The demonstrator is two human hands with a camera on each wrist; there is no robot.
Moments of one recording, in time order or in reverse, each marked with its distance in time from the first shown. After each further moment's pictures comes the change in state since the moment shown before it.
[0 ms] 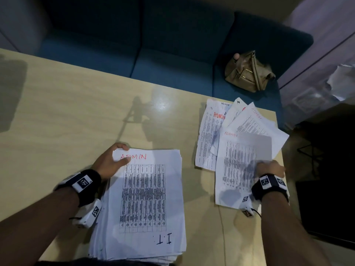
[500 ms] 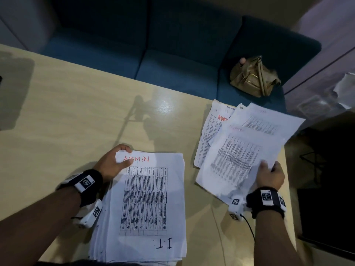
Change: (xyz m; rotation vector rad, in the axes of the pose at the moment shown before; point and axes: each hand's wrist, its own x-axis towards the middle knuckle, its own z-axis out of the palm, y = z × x) left_hand 0.003 -0.003 -0.005 -0.071 -0.047 -0.027; right_hand -0.051 -0.017 -0.008 0.694 0.181 -0.126
